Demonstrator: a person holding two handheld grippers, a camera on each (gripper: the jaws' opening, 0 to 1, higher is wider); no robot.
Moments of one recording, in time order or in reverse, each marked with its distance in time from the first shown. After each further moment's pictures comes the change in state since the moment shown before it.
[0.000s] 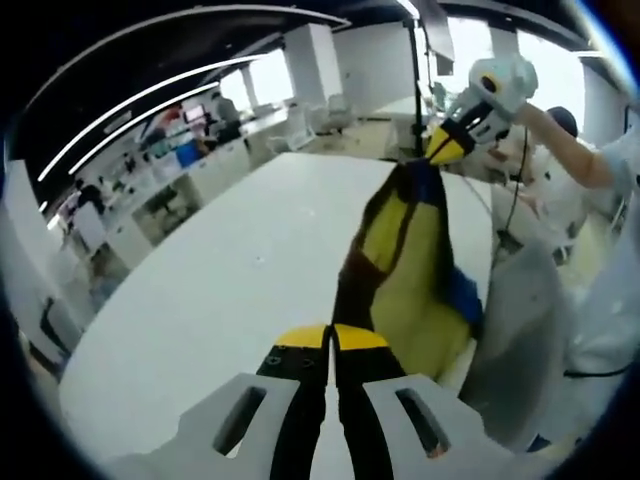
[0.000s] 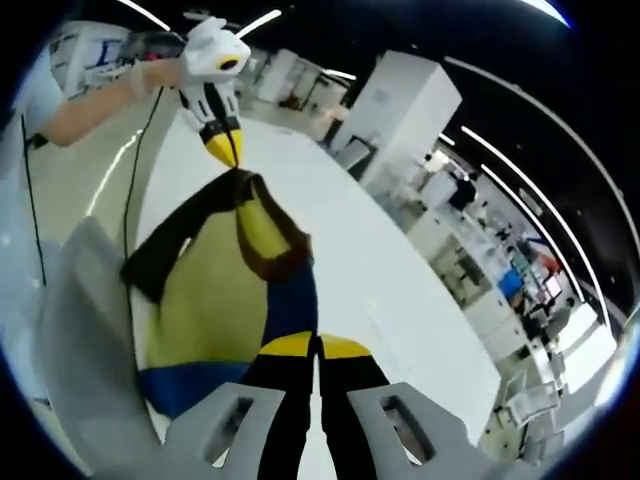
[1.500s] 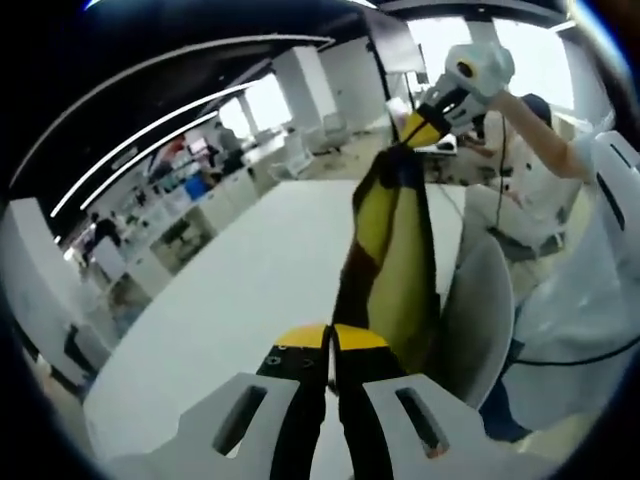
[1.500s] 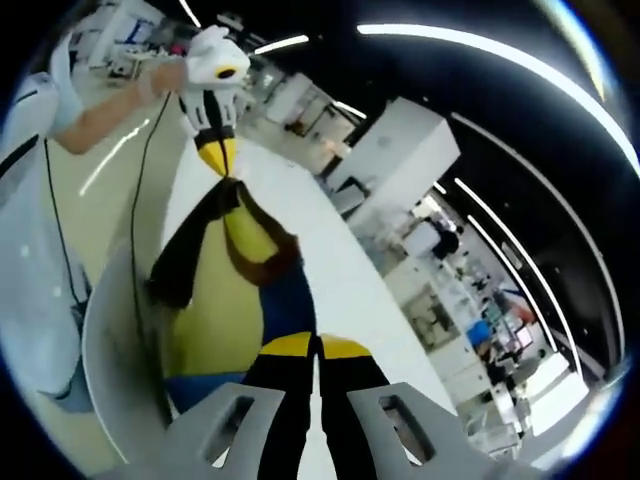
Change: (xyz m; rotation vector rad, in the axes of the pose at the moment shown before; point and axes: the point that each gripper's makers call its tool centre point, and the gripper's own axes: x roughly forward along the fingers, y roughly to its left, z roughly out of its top) left arm -0.127 -0.092 0.013 0.093 -0.071 0.062; right arm -0.113 0.052 0.076 -0.163 -0.116 -0.075
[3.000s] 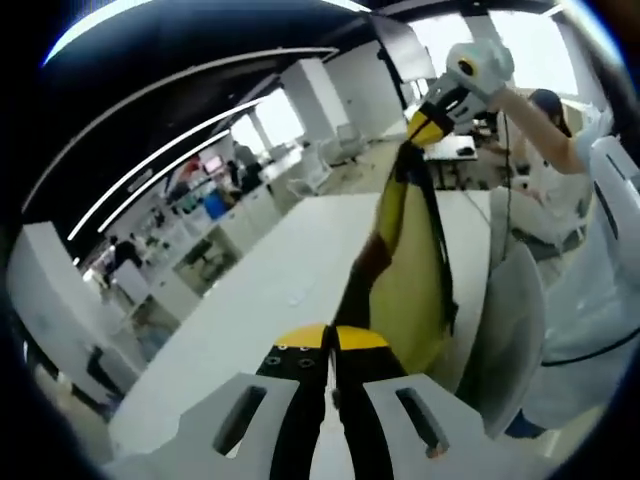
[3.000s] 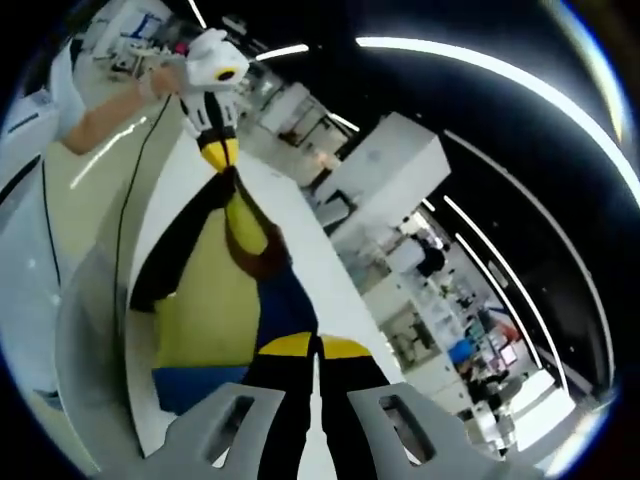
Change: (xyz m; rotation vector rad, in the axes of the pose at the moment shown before) left arm -0.011 0.050 0.044 0.086 -0.065 0.098; right arm -0.001 -0.058 0.029 -0.068 -0.065 -0.079
